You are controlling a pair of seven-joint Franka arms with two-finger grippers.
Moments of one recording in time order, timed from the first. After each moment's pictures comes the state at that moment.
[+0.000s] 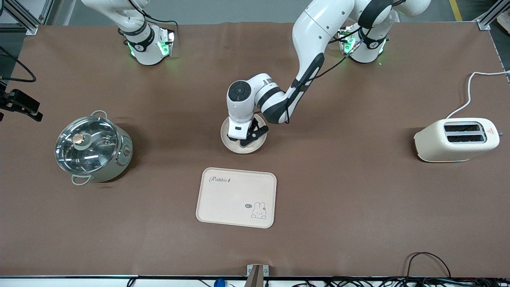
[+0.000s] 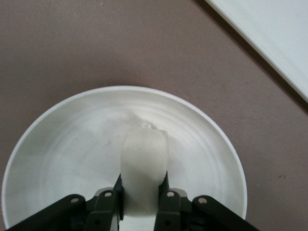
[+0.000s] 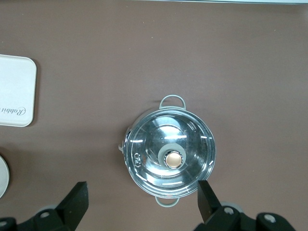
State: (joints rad) left arm -0.84 0.86 -0.10 -1.40 0.09 2.30 -1.57; right arm -0.01 0.03 -0.07 -1.52 -0.05 1.63 -0.08
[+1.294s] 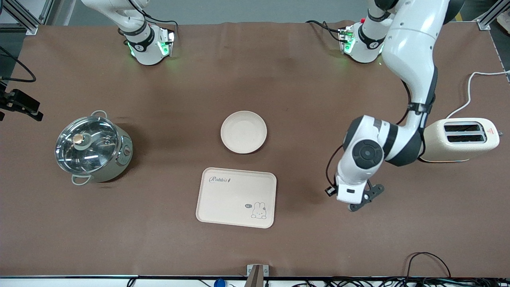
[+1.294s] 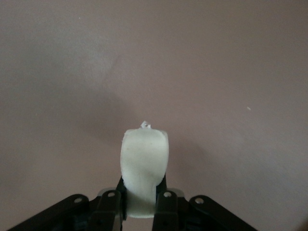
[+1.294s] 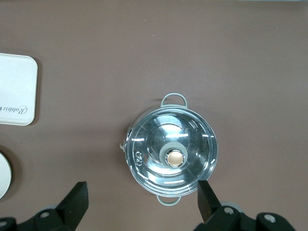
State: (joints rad) left arm -0.27 0.73 -0.08 -1.42 0.17 2.18 -0.99; right arm 0.00 0.03 -0.07 -1.52 -0.04 1.63 -0.08
